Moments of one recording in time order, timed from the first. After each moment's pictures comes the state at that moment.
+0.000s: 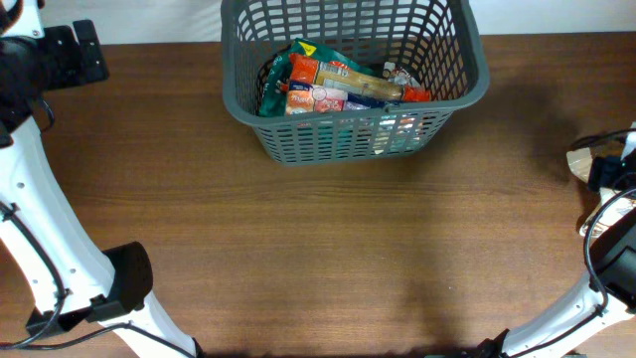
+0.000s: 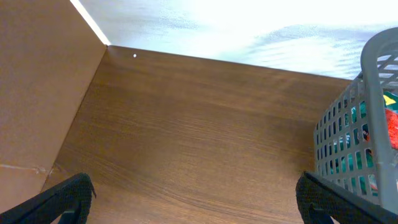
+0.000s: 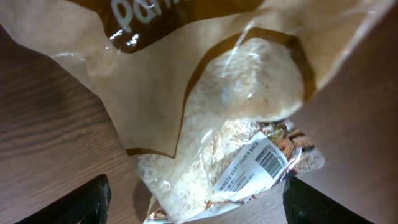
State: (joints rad) left arm 0.25 1.99 2.89 -1.64 -0.04 0.06; right arm -0.68 2.11 1.69 -0.97 0.21 -0.32
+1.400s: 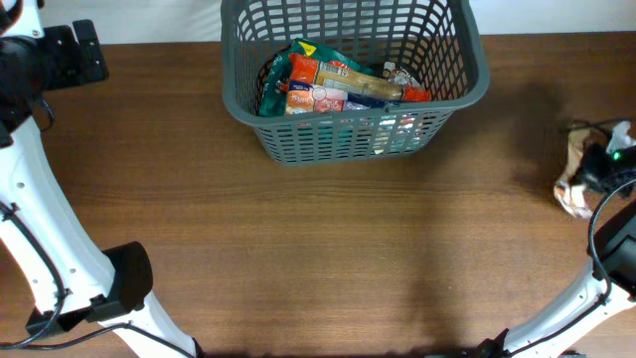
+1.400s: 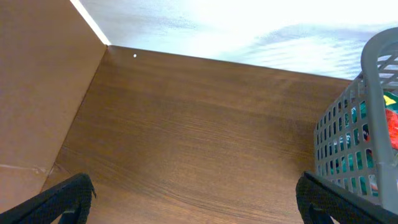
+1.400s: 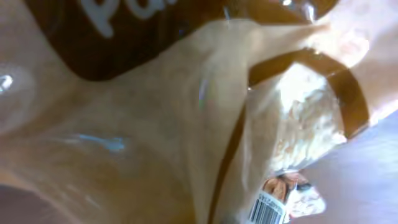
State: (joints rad) left arm 0.25 1.99 2.89 -1.64 -0.04 0.06; right arm -0.69 2.22 1.86 -1.20 -0.33 -0.12
